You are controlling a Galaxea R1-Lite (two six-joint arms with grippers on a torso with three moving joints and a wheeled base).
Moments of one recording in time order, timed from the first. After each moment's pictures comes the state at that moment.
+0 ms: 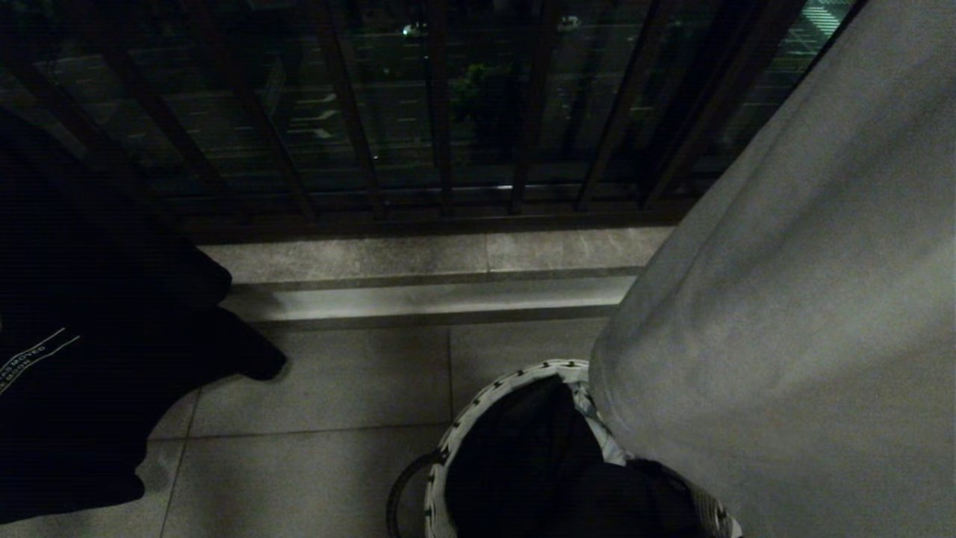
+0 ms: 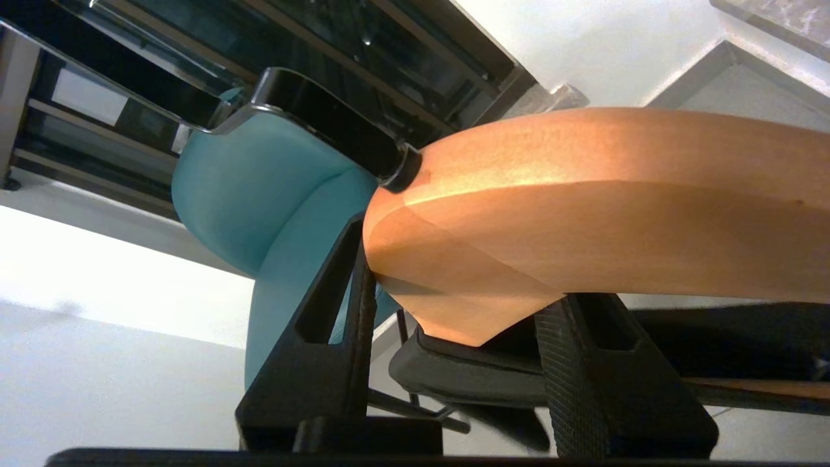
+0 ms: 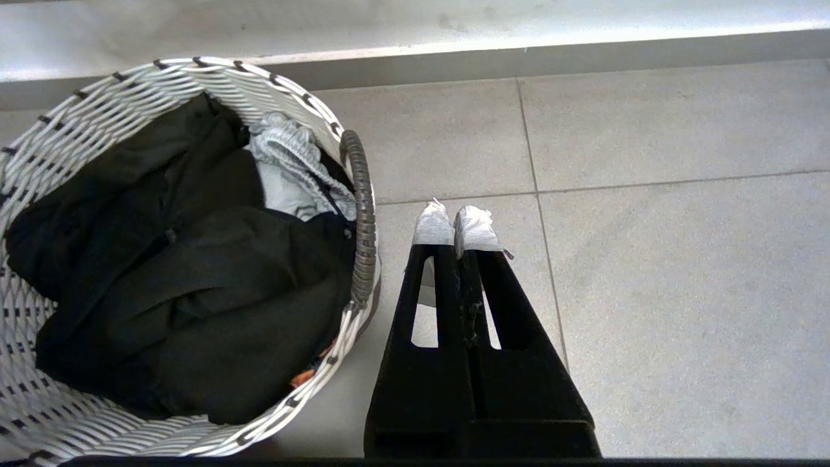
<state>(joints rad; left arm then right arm) 0.88 1.18 -1.56 0.57 0.54 0.20 -0.01 0.00 -0.02 0.04 -0.02 0.04</state>
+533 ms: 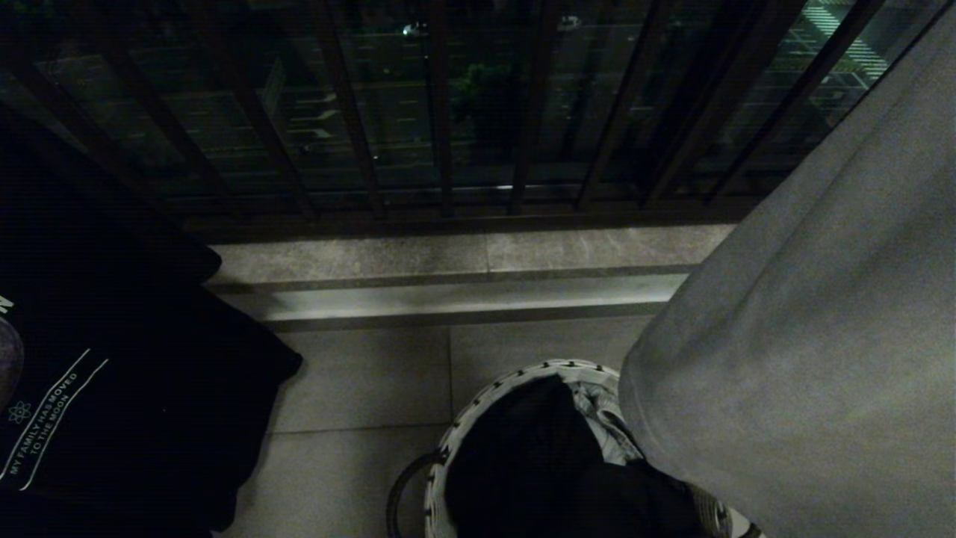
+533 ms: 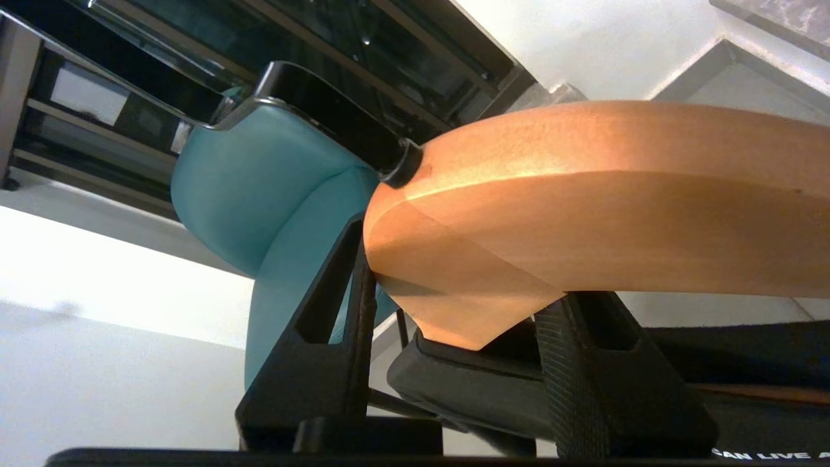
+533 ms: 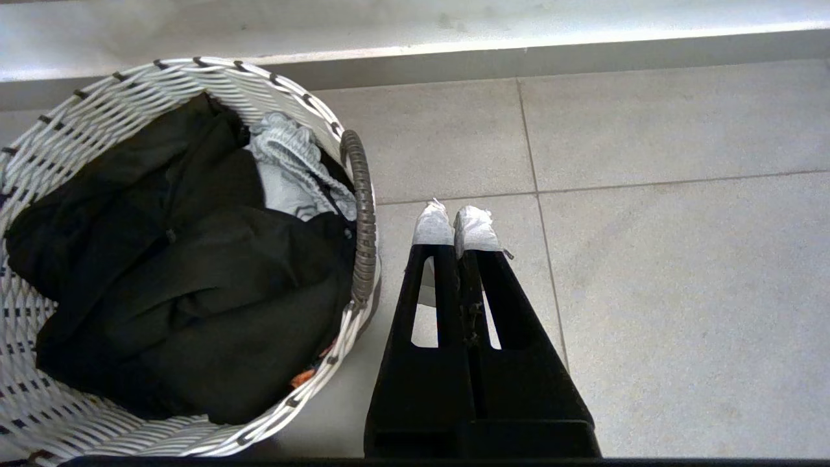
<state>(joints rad) 0.88 1.17 -1.56 0.57 0.54 0.20 -0.01 0.00 -0.02 0.04 -0.02 0.04</state>
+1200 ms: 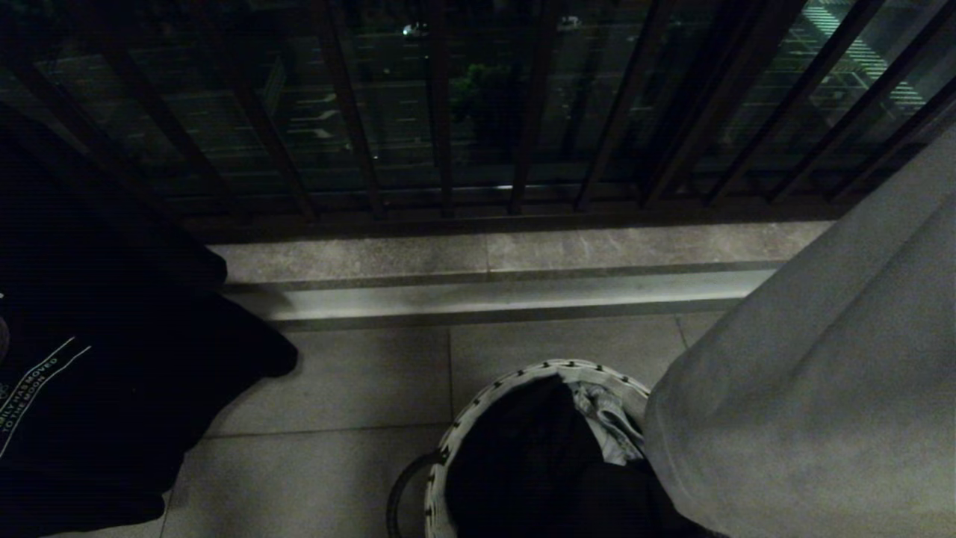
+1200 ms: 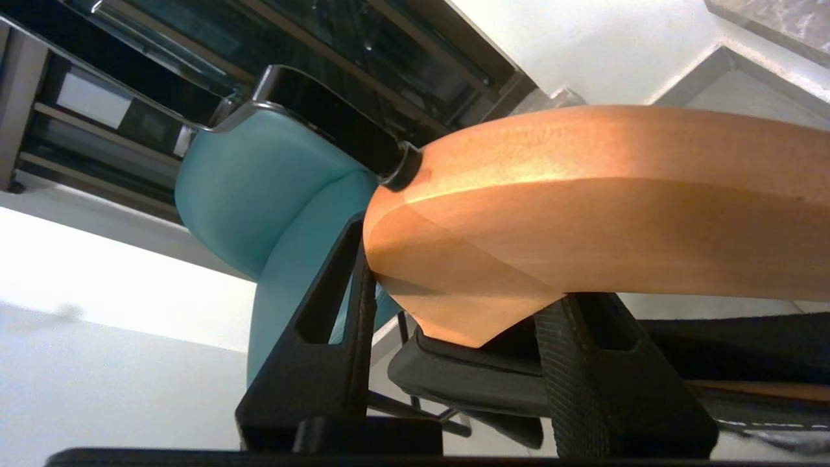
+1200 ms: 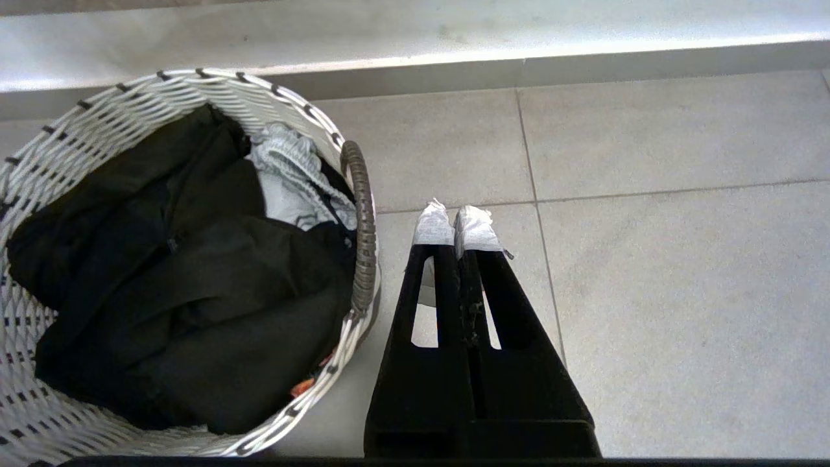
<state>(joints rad) 0.88 1.16 -1.56 0.57 0.54 0.21 -0.01 0.00 -0.01 0.01 -0.02 0.04</state>
